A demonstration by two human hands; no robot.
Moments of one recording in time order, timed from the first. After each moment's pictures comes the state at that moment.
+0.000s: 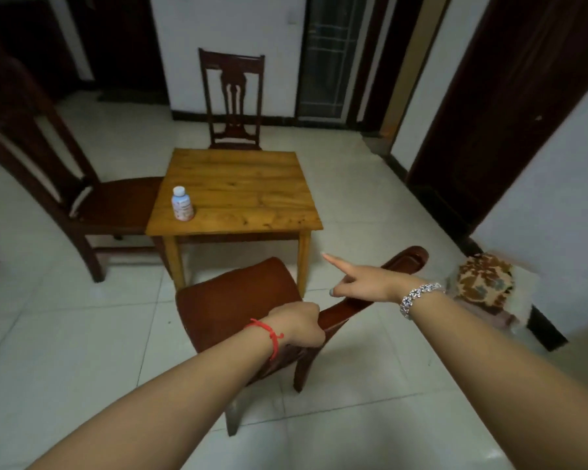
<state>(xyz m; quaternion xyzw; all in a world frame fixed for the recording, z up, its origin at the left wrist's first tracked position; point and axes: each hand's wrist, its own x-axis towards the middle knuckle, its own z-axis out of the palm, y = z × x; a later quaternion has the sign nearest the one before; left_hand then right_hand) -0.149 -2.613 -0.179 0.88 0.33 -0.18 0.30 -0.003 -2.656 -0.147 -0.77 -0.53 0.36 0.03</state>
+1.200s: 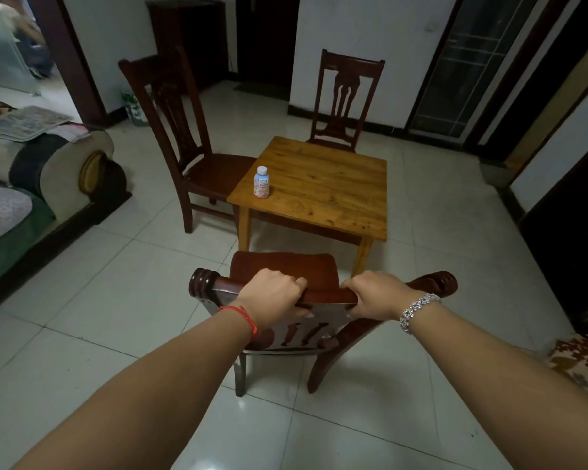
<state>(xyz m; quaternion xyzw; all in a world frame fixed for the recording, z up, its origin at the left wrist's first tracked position) -0.175 -2.632 -0.201 0.93 0.36 -0.02 -0.08 0.019 -2.655 -0.177 -0.61 -0.77 0.13 -0.14</state>
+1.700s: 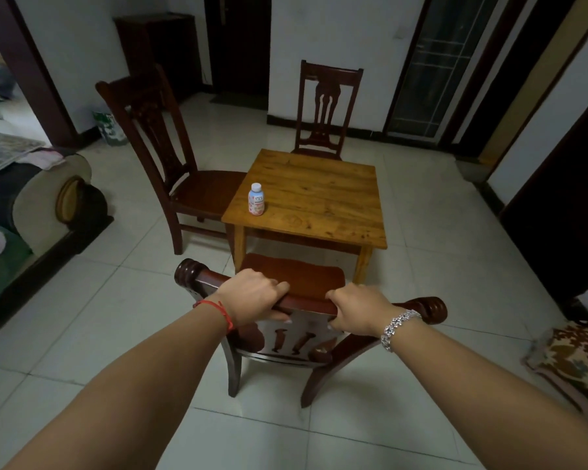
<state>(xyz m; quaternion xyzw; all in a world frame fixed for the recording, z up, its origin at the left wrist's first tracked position) -0.245 -2.552 -0.190 0.95 0.27 -0.07 -0.11 -0.054 -2.616 -0.183 -0.65 -0.74 0.12 -0.11</state>
